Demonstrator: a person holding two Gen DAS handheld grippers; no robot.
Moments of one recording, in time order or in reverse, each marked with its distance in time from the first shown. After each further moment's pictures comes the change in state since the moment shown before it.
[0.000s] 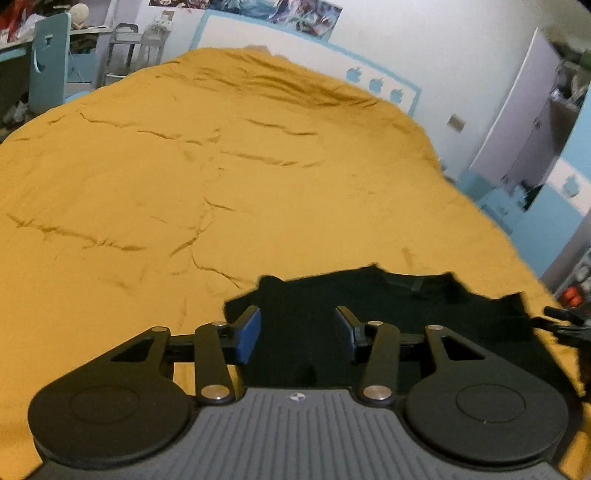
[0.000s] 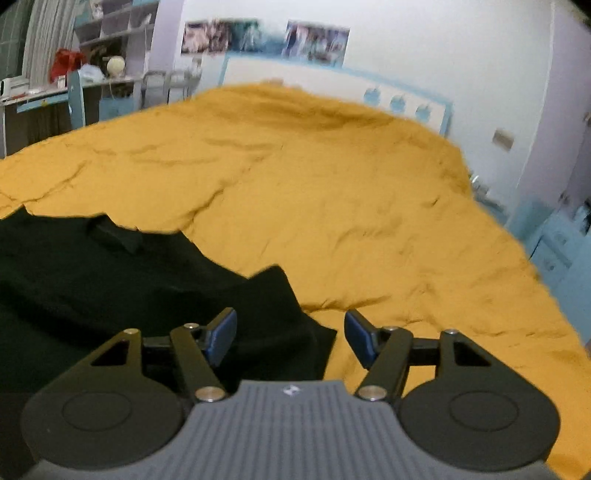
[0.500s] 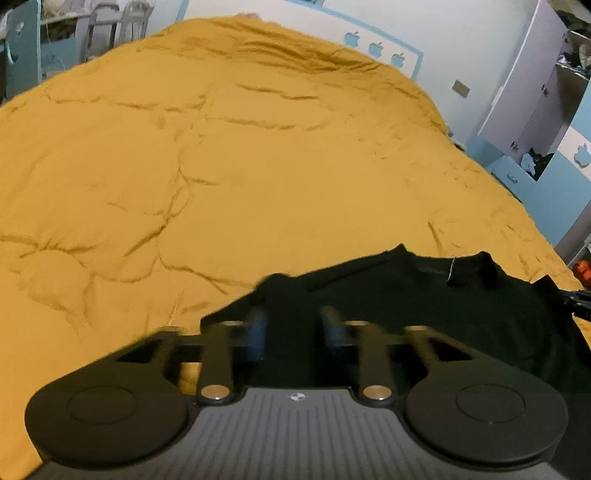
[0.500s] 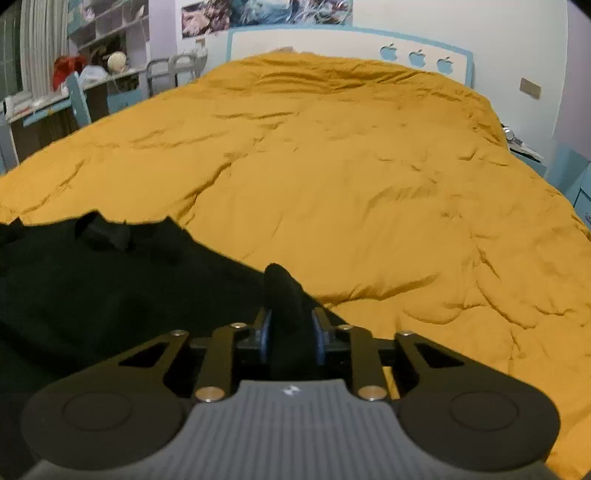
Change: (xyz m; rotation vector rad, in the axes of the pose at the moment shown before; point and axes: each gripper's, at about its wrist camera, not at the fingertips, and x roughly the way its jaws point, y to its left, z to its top) left arm 0.056 0.003 0.002 0.039 0.077 -0.004; right arm 0.065 -0.013 0.005 0.096 0.069 0.100
